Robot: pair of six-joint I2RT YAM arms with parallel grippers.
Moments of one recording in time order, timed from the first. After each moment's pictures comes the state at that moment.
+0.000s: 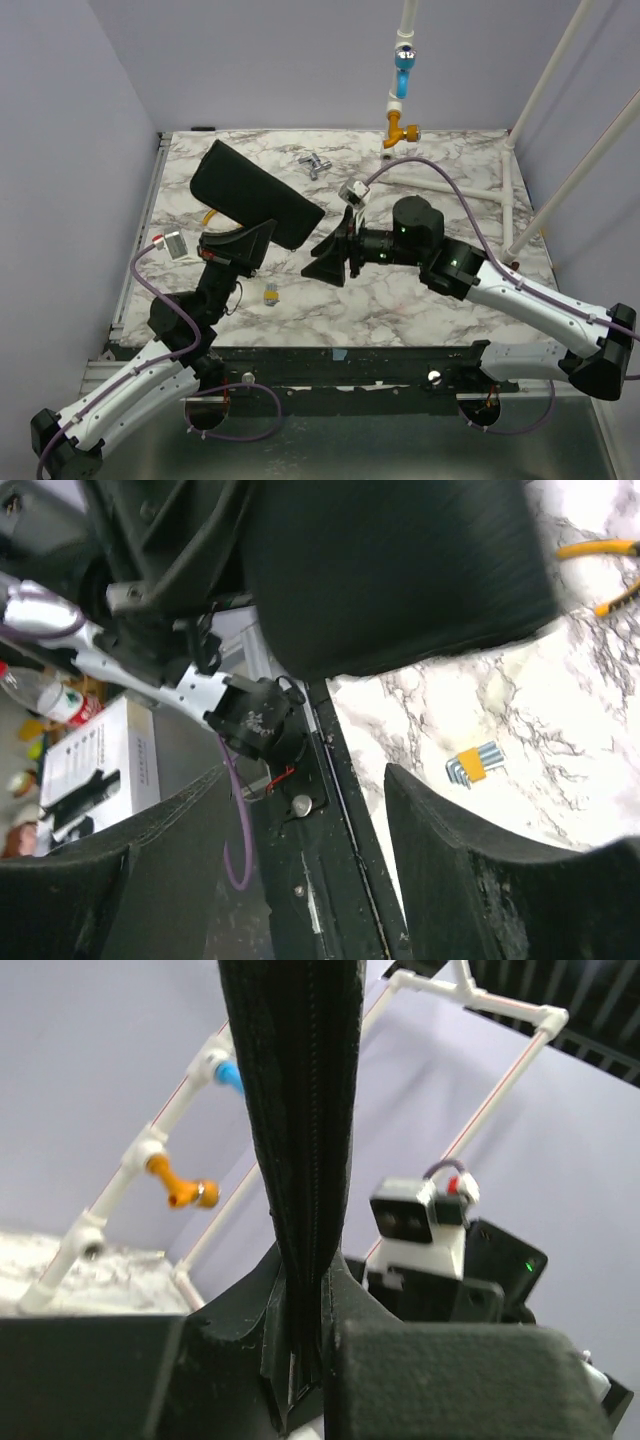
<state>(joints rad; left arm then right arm) -0.76 0.46 0.35 0.72 -0.17 -0.76 0.94 1.19 1.10 -0.08 -0.44 0.41</state>
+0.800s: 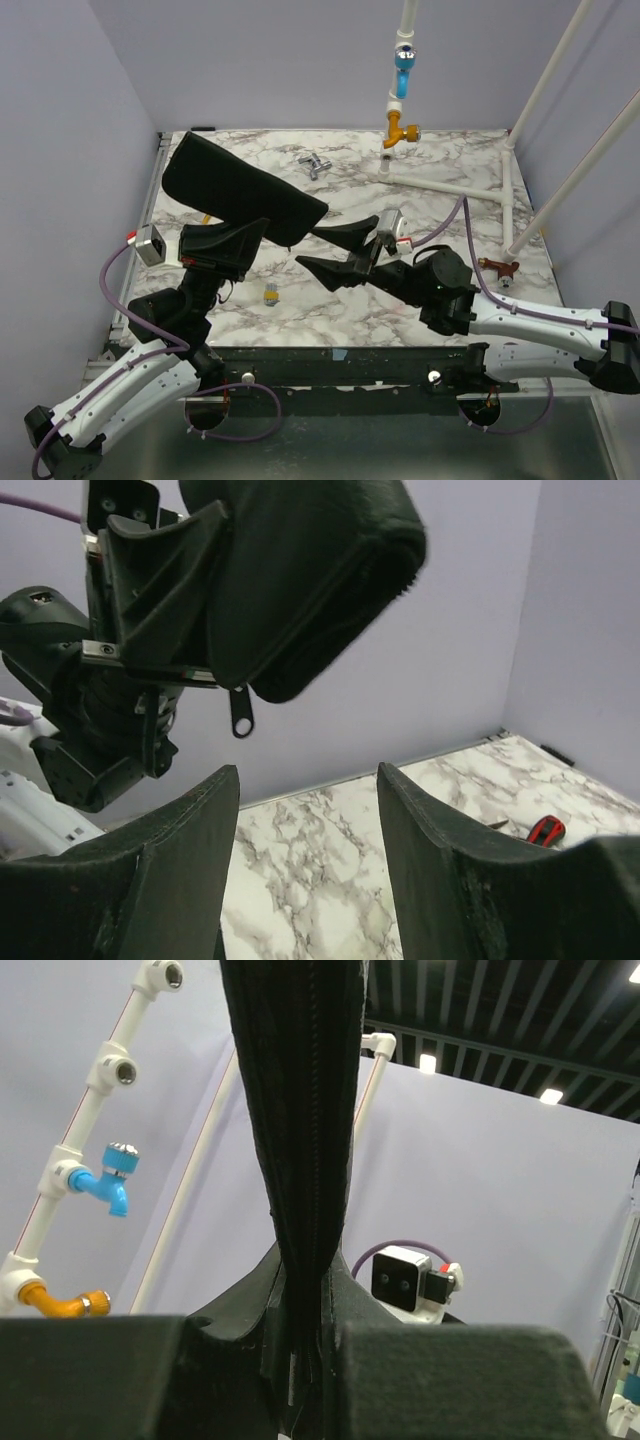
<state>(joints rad) -0.76 0.55 0.51 0.94 0.04 -0.66 1.19 1.07 0.80 0.67 0.00 0.02</state>
